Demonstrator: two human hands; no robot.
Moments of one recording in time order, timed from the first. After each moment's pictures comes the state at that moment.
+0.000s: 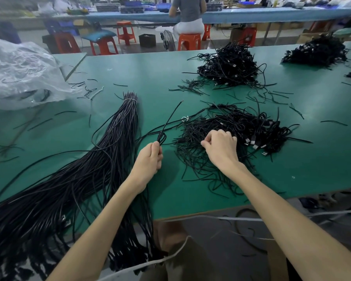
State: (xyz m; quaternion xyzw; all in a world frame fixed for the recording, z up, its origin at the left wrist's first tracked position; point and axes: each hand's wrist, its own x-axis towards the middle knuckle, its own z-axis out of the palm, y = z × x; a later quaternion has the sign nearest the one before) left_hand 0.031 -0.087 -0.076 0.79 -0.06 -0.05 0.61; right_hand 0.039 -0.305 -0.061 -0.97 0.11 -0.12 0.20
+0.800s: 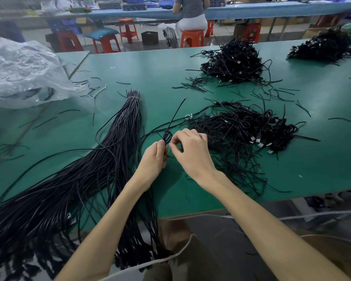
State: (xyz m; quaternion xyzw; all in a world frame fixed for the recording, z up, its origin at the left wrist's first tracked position) left_hand 0.030 -0.092 -0.073 0.78 -0.07 -0.03 0.62; right_hand 0.017 -0.230 -0.054 -0.93 -0.10 -0.20 0.28
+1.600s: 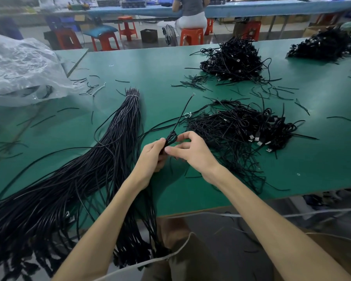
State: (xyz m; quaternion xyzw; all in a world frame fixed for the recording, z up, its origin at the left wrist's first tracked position) left_hand 0.028 -0.086 -0.072 0.72 -0.06 -0.09 0.69; right_hand 0.013 -0.245 -0.054 -0.75 0.01 0.05 0.66
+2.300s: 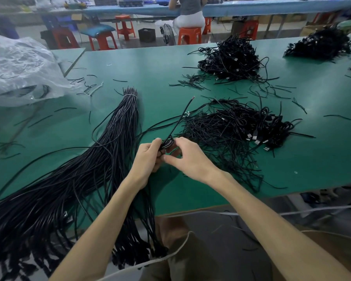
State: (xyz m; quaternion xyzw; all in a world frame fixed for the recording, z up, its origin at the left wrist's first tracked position) left_hand 0.030 -0.088 -0.074 0.70 -0.02 -0.07 0.71; right_hand 0.003 -0.242 -0.049 -0.89 -0.12 0.00 0.44
